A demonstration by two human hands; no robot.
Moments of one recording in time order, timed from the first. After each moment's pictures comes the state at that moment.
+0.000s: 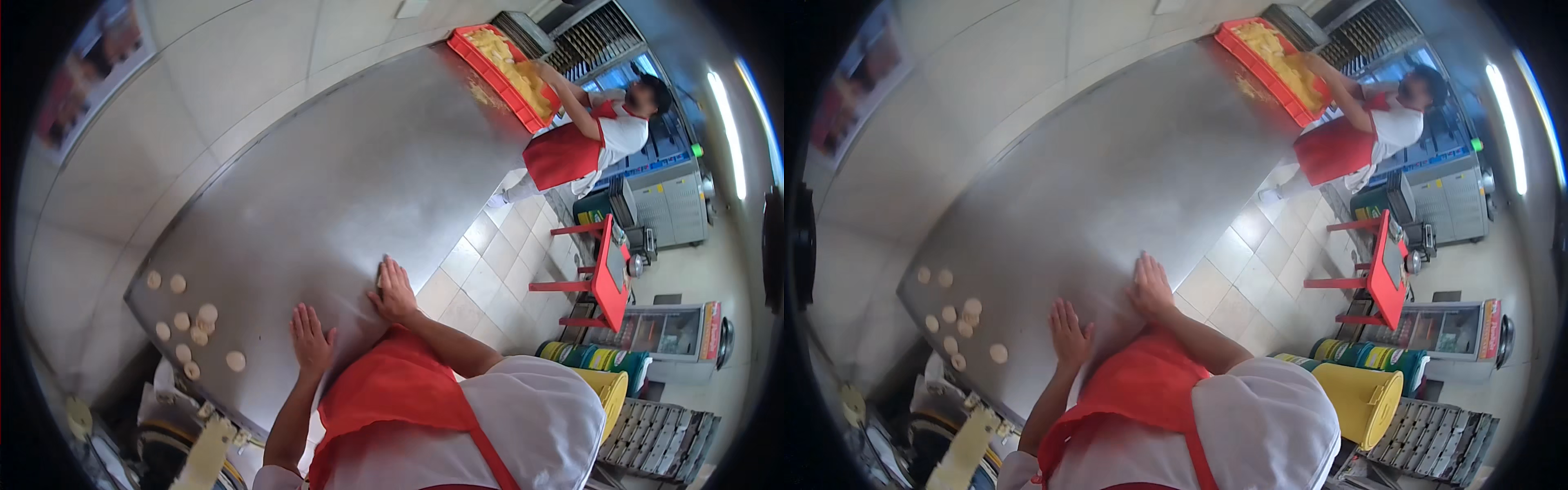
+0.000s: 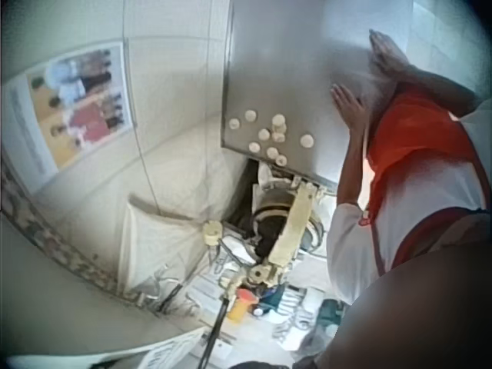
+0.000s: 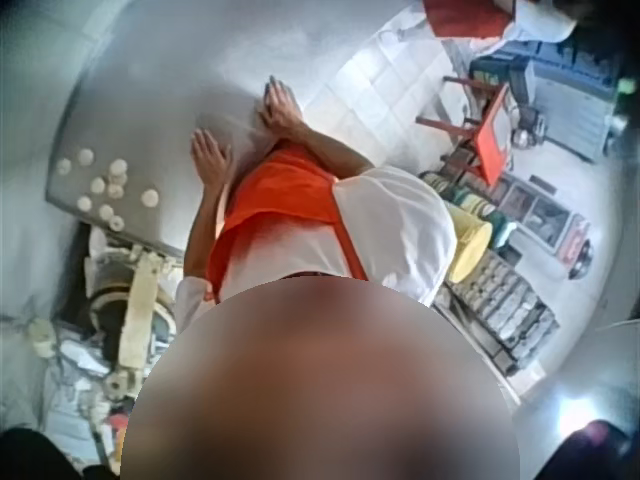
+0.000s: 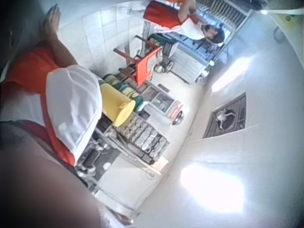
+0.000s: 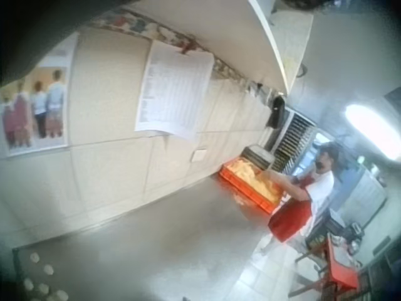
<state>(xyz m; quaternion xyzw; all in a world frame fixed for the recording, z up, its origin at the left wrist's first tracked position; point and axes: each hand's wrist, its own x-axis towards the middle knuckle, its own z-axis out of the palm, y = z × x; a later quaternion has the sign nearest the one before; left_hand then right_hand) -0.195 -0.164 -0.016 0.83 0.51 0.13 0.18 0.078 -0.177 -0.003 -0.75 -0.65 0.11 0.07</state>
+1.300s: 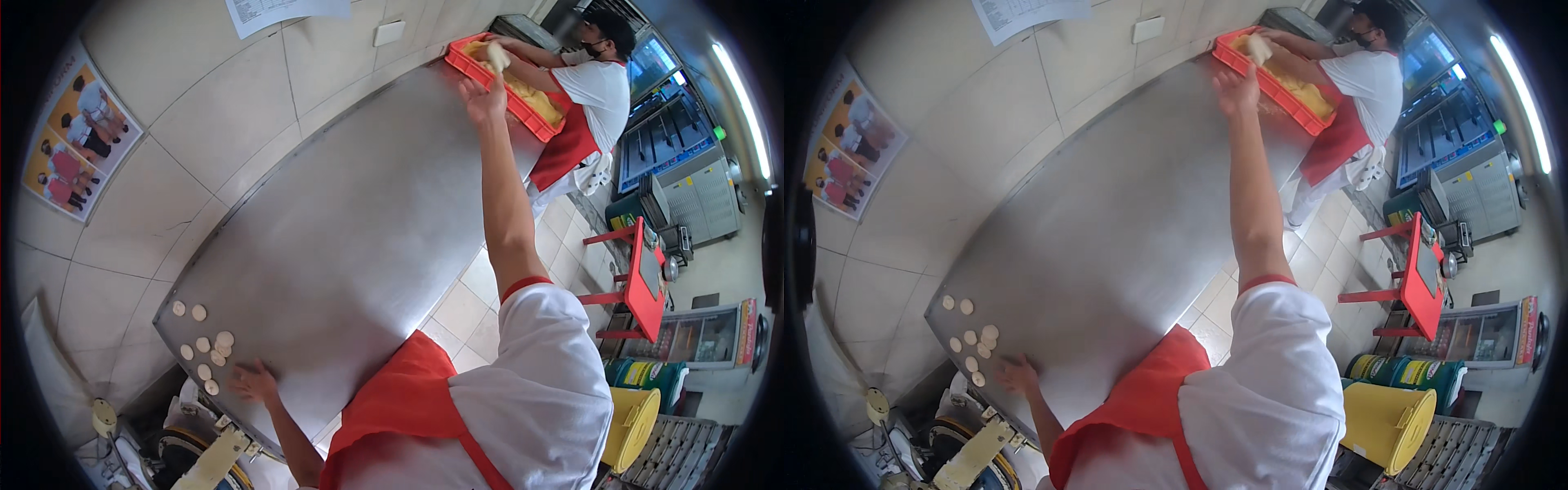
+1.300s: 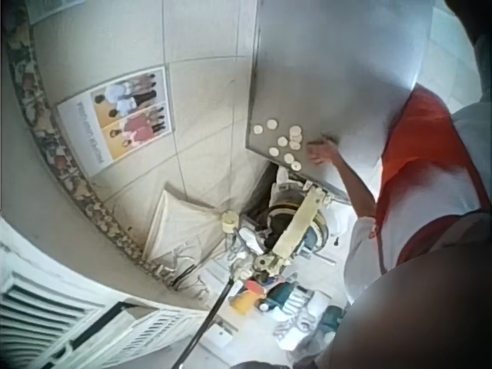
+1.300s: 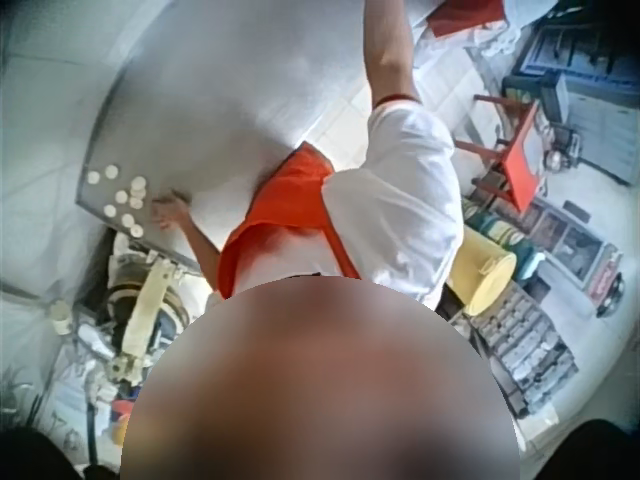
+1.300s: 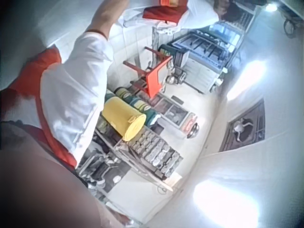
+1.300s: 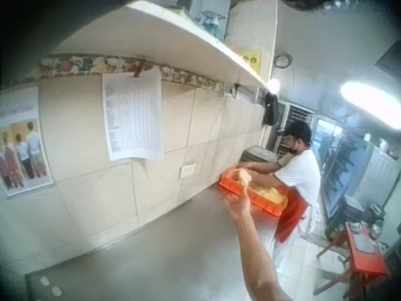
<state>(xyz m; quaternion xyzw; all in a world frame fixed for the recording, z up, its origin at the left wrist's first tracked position) -0.273 -0.124 -0.015 0.43 0.90 -0.04 0.00 0.468 0.148 0.237 -0.33 -0.15 0.40 0.84</state>
